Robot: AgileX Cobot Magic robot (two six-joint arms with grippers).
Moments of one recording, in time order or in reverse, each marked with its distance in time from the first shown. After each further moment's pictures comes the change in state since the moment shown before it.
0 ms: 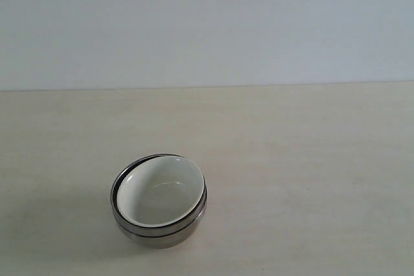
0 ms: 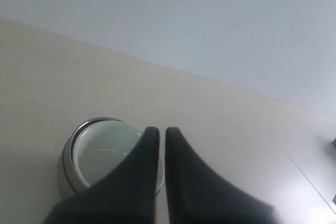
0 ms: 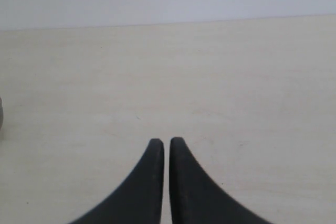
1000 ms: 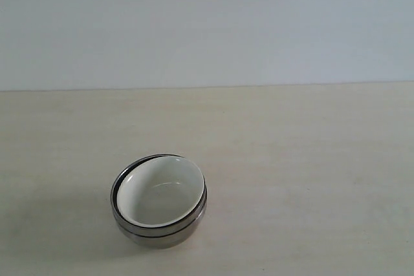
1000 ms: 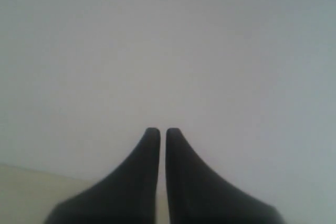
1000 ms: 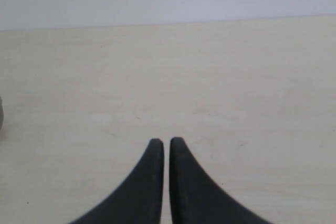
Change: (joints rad) left arm 0.386 -0.423 0.013 0.002 0.000 0.117; right arm 0.000 0.000 0.000 0.000 0.000 0.000
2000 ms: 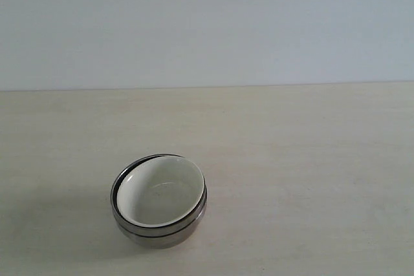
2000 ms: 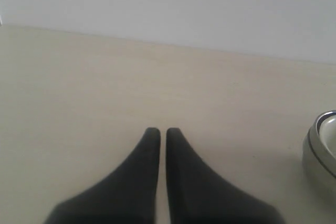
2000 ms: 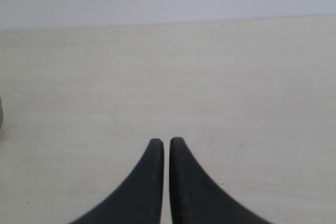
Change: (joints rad) left arm 0.104 0.000 0.231 1.027 0.134 -0.708; right arm 0.000 0.000 0.000 0.000 0.000 0.000
